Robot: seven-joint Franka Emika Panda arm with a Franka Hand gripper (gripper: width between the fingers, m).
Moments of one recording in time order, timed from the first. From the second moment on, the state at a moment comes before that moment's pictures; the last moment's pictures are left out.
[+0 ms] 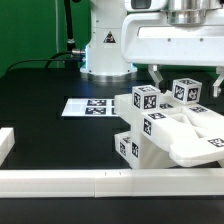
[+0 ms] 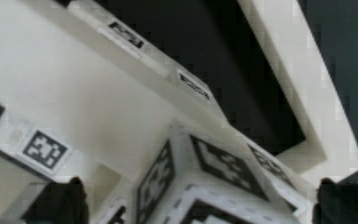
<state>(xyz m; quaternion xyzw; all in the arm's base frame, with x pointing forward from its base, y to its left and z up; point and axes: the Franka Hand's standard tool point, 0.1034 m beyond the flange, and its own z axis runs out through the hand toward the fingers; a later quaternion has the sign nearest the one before) 0.586 0.079 0.113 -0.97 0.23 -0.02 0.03</state>
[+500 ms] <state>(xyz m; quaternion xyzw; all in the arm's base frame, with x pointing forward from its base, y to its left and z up) 0.583 0.078 0.111 -1.00 -0.03 -0.02 0.01</state>
